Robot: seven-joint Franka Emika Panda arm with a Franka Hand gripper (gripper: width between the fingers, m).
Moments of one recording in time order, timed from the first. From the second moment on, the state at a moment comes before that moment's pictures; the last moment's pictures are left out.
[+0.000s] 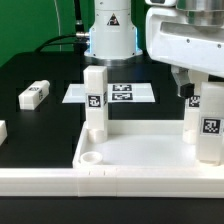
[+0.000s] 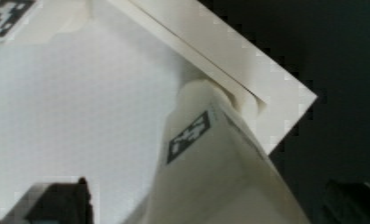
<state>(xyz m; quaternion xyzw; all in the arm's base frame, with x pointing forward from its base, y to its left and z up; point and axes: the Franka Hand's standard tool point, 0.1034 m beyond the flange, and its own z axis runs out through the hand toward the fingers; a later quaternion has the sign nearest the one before) 0.659 0.096 0.110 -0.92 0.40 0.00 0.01</state>
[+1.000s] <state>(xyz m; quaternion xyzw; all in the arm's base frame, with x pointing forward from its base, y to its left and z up) 0.660 0.104 0.112 -0.99 0.12 -0.01 0.00</state>
